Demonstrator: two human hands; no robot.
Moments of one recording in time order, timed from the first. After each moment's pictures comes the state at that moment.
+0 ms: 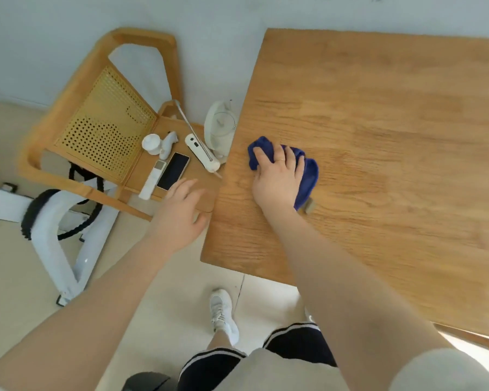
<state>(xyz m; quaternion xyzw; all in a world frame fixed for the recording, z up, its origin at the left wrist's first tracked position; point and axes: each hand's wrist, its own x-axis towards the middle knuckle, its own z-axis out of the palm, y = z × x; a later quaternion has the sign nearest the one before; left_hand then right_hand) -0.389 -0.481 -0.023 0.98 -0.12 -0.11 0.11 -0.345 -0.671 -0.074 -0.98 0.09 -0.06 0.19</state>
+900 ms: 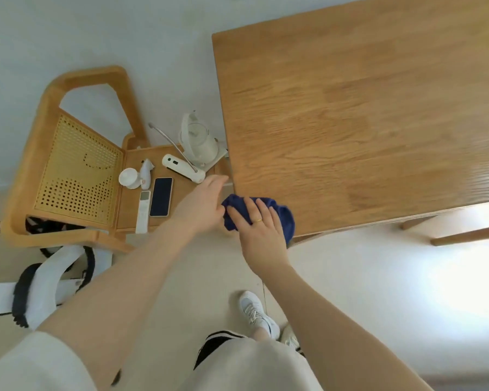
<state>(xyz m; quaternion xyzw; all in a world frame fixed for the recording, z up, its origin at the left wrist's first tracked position) -0.361 -0.458 0.003 0.92 -0.30 -0.24 0.12 -0.475 -0.542 -0.083 -0.98 0.12 -0.07 0.16</state>
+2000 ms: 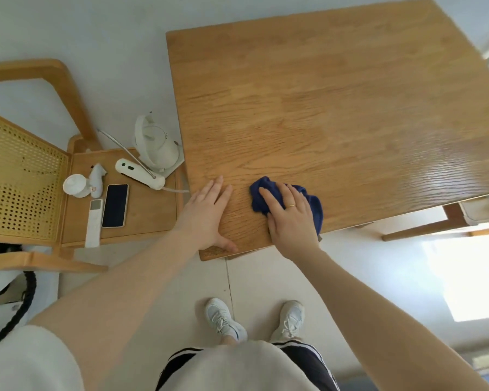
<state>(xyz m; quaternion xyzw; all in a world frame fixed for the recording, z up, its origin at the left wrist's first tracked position) -0.377 -0.519 -0.031 0.88 -0.42 -0.24 -0.03 -0.498 -0.668 -0.083 -0.97 0.17 -0.08 0.15</state>
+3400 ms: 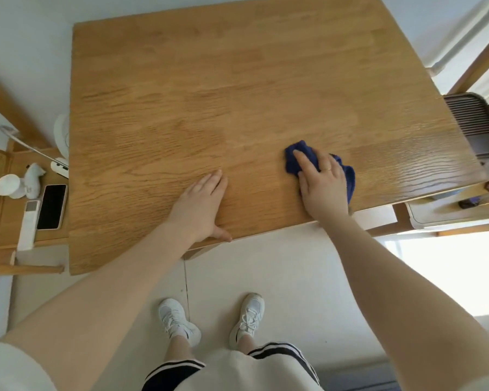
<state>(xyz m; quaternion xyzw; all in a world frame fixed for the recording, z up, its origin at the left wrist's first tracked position) -0.463 -0.712 -0.023 0.87 -0.41 -0.25 -0.03 -0.568 -0.937 -0.082 -0.96 0.25 -0.12 0.10</state>
